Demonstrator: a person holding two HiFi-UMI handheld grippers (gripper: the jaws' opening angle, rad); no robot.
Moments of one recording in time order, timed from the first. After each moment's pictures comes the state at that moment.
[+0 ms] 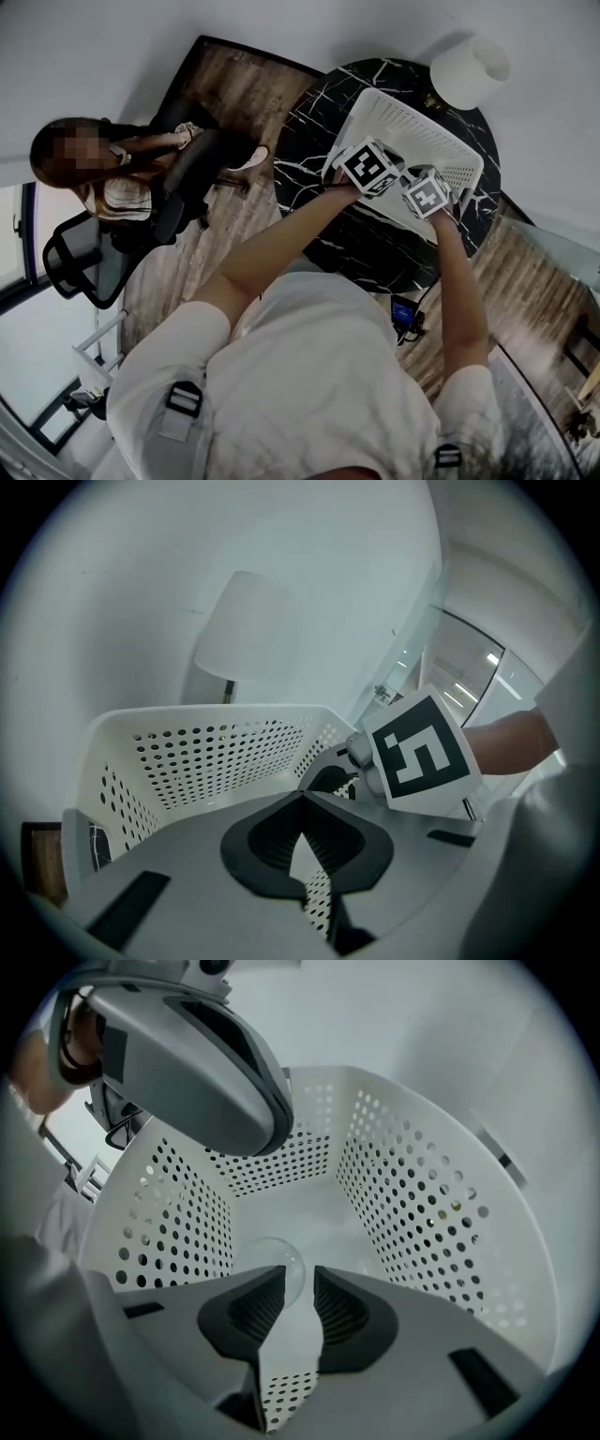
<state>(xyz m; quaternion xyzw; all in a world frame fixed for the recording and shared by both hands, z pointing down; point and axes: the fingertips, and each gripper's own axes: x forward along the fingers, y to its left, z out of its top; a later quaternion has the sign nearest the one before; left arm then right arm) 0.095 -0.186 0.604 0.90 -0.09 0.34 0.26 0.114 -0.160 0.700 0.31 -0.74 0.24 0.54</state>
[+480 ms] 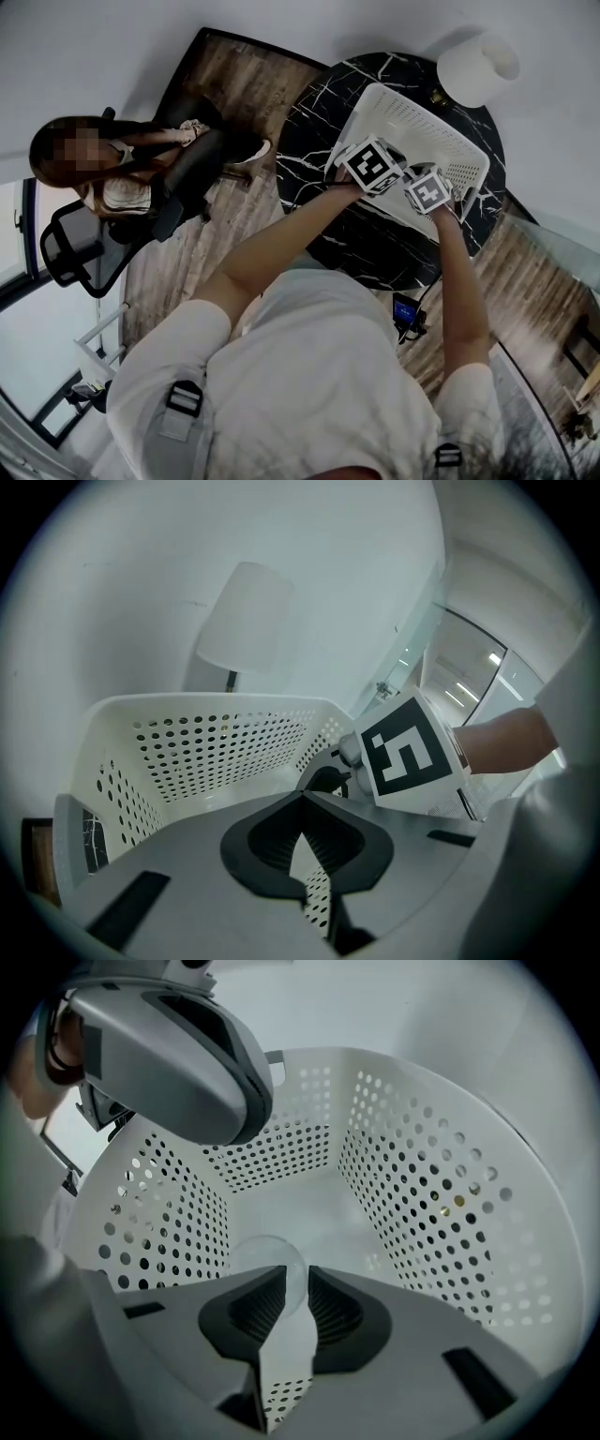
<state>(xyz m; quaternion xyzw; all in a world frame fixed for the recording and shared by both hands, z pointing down) 0.091 -0.184 0.615 0.90 -0.09 0.34 0.26 0.117 -0.153 0.718 0.31 -0.73 0.27 0.55</state>
